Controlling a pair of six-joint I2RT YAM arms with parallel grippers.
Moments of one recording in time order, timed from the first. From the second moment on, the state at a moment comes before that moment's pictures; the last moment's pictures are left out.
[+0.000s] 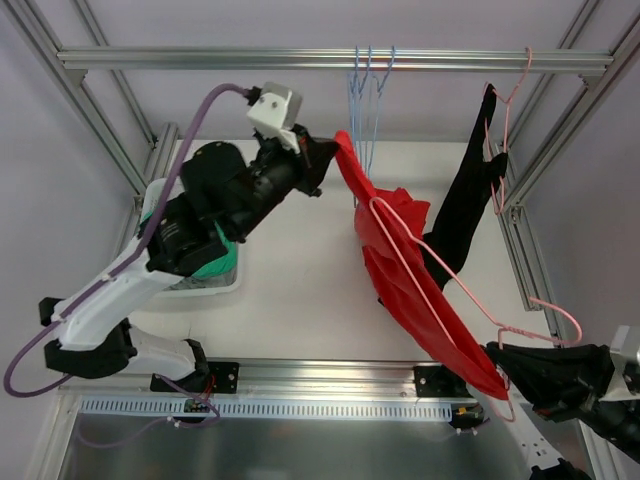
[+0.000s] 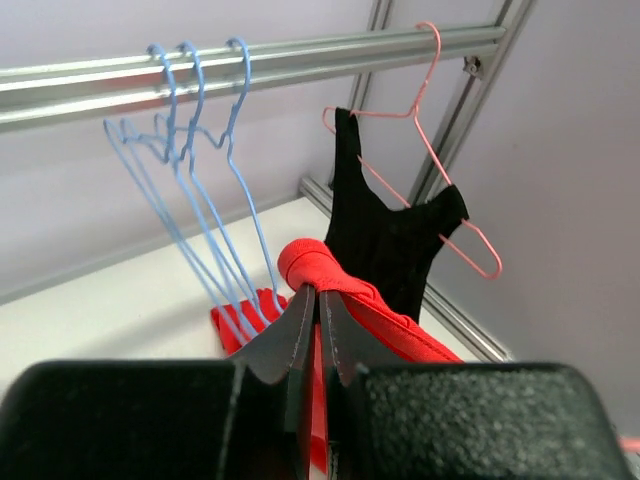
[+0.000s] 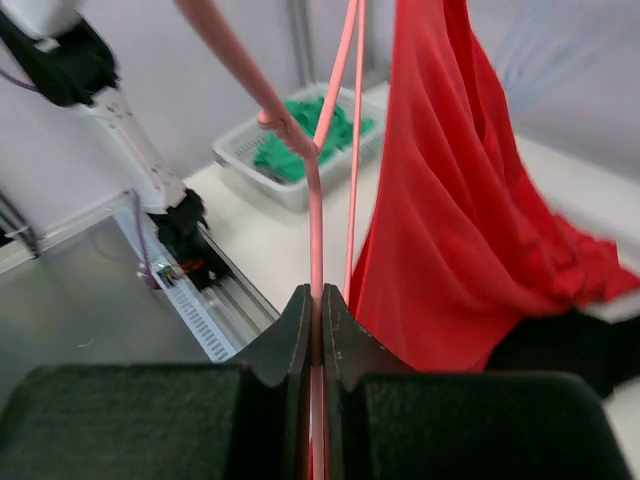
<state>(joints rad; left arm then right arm) -1.11 1.38 1.92 -0.43 -0.46 -0.14 0.29 0.44 1.78 -1.37 -0.55 0.11</state>
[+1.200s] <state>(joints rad) -1.10 0.82 0.54 -0.16 -0.23 -0.50 0.30 0.62 1.40 -0.82 -0.06 0.21</state>
